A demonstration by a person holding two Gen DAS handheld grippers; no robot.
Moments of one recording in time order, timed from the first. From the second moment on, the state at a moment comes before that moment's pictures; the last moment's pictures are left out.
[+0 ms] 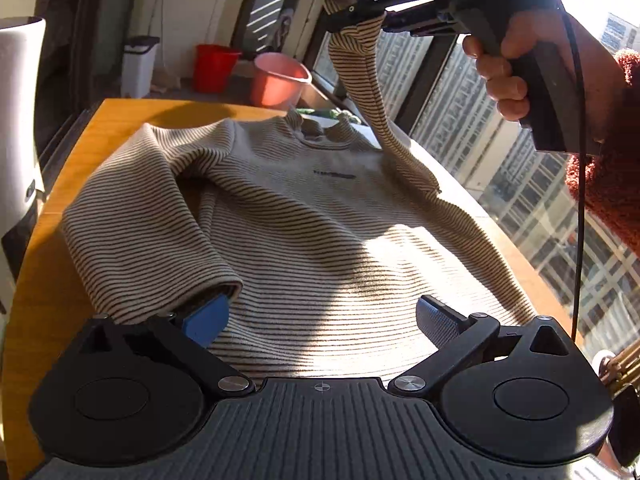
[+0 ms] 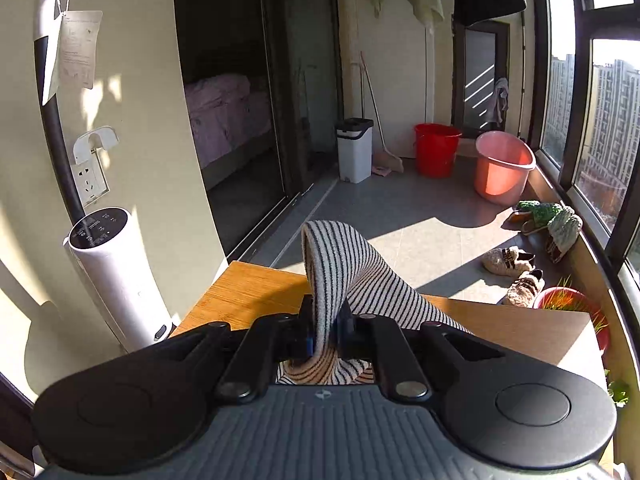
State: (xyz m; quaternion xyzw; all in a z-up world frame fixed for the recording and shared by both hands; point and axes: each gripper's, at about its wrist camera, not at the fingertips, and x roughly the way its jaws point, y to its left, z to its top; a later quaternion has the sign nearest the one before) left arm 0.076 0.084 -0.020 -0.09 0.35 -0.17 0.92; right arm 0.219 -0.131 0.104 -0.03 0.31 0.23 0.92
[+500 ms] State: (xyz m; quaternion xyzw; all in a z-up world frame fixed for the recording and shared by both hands) left arm 0.056 0.093 -0.019 0.12 0.31 -0.11 0.94; right arm 0.188 -0.182 0.065 0.03 0.33 0.22 0.92
